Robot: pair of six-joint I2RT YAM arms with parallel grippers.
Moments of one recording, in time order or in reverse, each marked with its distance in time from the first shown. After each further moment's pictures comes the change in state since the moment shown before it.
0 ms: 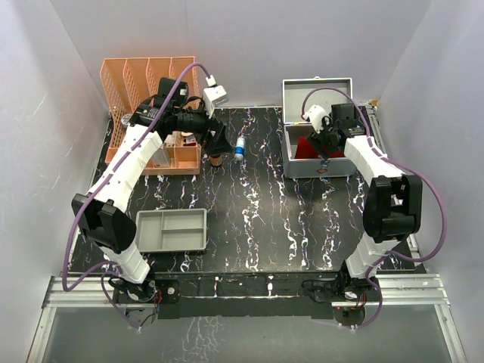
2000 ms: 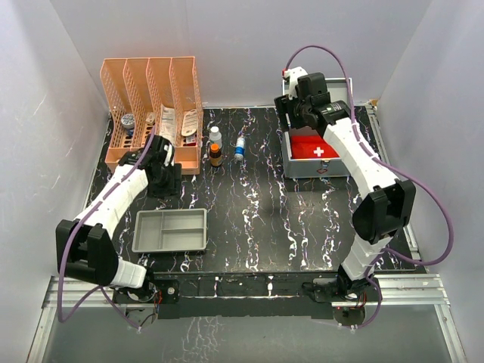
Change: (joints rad) left arm 0.128 -0.280 -0.662 -0.093 -0.783 -0.624; right arm 0.276 0.035 0.448 -0.233 0.056 0.669
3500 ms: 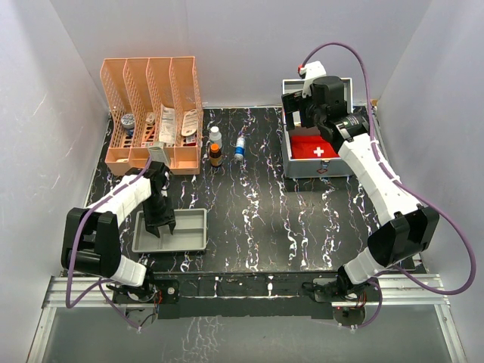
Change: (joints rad) left arm 0.051 0.045 -0.261 -0.121 -0.006 -0.206; right arm 0.003 -0.227 -0.169 0.127 0.100 0.008
